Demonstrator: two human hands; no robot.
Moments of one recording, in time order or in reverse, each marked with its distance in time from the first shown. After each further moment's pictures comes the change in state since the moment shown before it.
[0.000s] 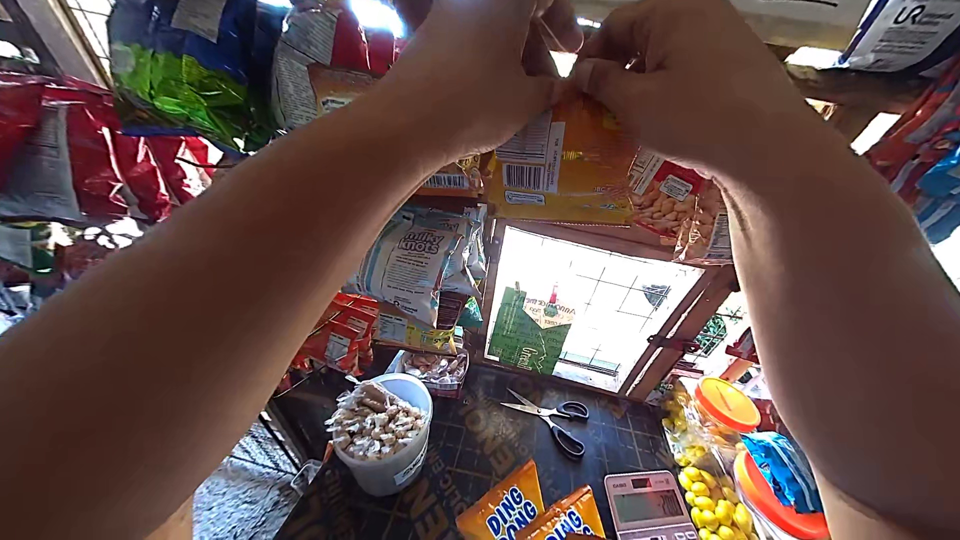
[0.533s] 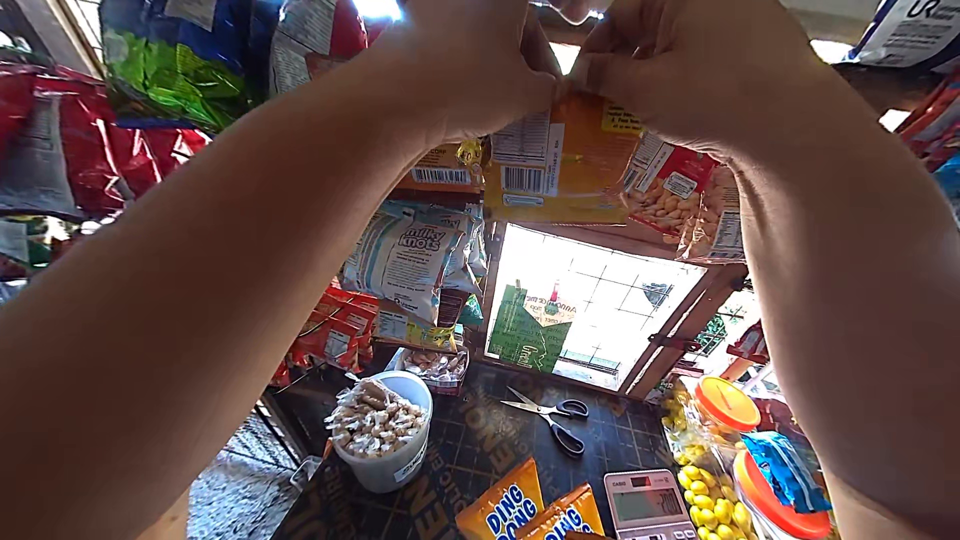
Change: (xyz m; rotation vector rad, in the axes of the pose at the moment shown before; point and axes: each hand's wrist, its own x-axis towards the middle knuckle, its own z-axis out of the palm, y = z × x) left_hand 0.000 0.000 -0.006 0.060 -0.048 -0.092; right_hand 0.008 0.003 -0.002 0.014 0.003 0.007
